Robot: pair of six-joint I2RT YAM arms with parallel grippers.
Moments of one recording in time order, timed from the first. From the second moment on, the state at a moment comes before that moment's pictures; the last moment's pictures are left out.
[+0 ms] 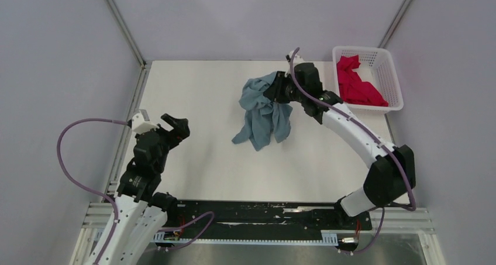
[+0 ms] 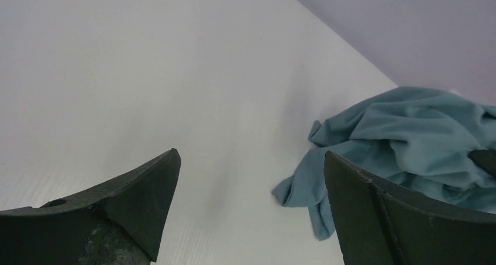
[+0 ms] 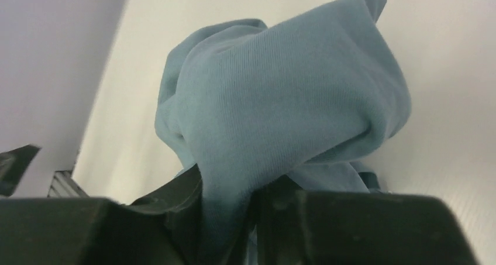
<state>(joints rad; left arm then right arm) -0.29 0.47 0.62 -0.40 -0.36 -0.70 0.50 1.47 1.32 -0.21 -0.21 0.48</state>
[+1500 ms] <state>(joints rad) -0.57 1.86 1.12 -0.19 0.21 -0.54 0.38 1.48 0.83 -0.13 -0.13 0.58</state>
